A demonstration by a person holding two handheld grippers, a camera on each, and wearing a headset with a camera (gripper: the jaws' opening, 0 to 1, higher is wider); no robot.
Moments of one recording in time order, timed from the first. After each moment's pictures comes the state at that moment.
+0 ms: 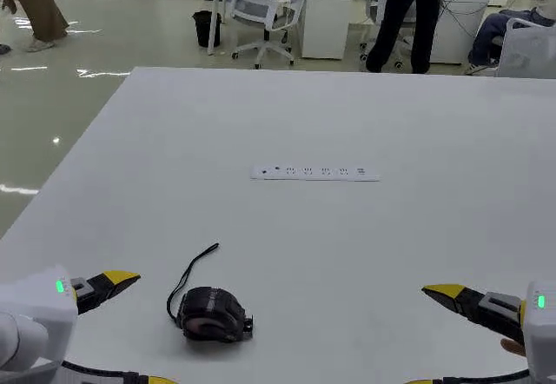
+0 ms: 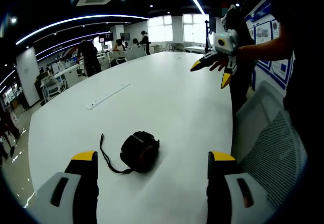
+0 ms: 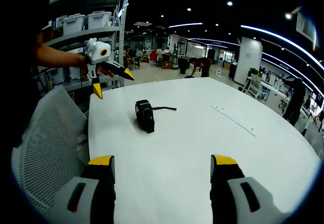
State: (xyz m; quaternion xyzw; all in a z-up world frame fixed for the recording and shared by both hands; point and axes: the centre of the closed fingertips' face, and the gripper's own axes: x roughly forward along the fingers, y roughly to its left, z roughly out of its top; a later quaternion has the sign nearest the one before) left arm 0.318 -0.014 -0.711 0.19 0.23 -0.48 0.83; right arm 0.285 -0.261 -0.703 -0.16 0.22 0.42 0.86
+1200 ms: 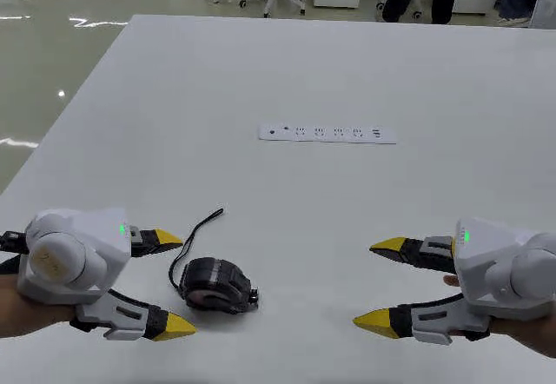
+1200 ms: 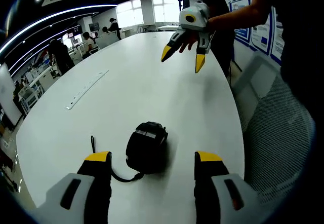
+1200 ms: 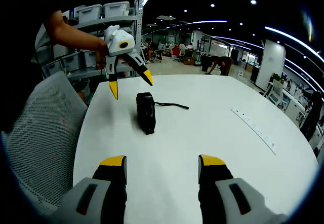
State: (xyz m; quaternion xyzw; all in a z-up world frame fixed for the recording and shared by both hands) left arm 0.355 -0.032 -0.757 0.28 0.26 -0.56 0.73; right arm 0.342 -0.220 -0.743 -0.19 0.23 0.51 0.81
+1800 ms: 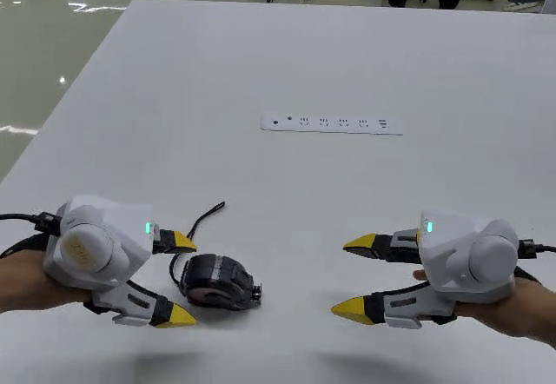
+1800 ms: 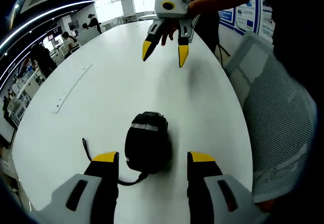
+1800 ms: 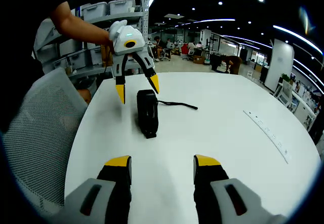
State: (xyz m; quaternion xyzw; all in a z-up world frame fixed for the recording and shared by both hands) left arm 0.365 -0.036 -0.784 0.34 0.27 -0.60 0.67; right arm 0.360 -0.189 -0.767 -0.19 0.23 0.54 0.78
